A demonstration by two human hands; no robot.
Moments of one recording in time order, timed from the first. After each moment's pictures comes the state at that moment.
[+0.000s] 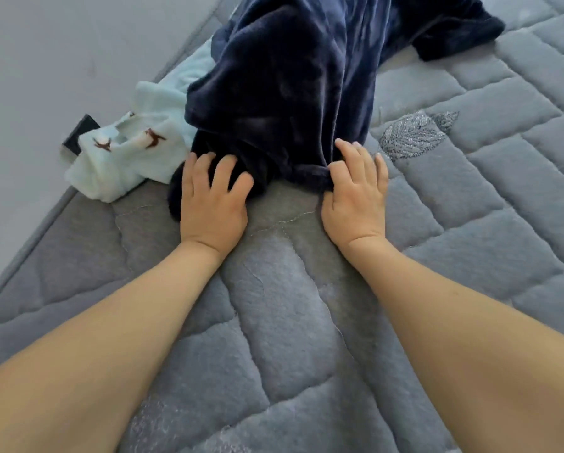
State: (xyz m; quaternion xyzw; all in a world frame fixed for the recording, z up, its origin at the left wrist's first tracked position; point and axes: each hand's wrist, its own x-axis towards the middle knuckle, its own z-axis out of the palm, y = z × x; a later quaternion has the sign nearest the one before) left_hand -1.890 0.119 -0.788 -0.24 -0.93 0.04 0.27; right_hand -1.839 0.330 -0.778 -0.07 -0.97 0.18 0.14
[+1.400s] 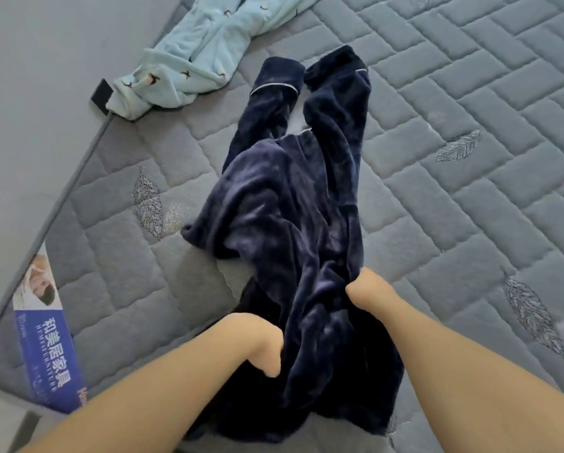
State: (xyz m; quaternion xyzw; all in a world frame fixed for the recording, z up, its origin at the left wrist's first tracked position) left_hand -1.429 0.130 -0.649 -0.35 -0.69 0.15 -0.62; right_hand -1.389 0.345 -0.693 -0.38 -0.81 0.27 -0.35
